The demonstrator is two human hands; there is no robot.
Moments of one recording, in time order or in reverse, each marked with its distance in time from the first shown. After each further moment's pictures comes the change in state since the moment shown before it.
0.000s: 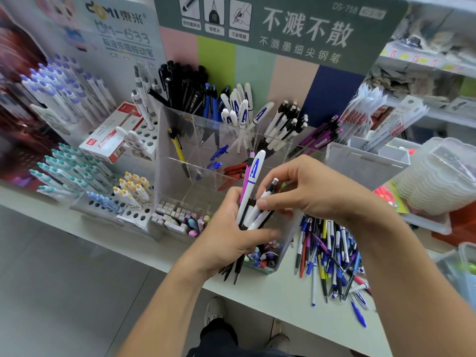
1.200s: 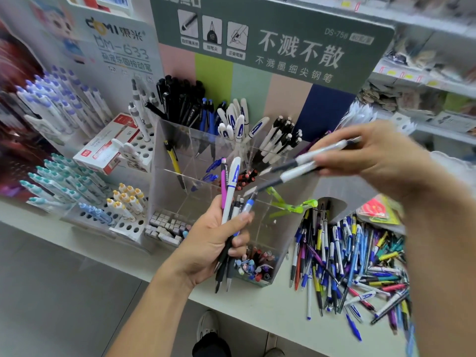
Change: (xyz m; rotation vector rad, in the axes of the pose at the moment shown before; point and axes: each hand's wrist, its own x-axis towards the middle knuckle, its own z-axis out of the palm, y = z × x) left_hand 0.008 -0.001 -0.015 -0.516 -0.068 -0.018; right_hand -0.025 -0.012 -0.072 0.184 0.384 -0.050
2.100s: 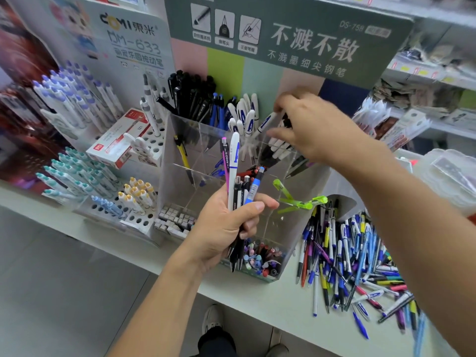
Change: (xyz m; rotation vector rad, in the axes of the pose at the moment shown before) left_hand 0.003 0.012 0.012 0.245 0.073 0.177; right_hand 0.073 -0.013 0.053 -1.207 0.087 -0.274
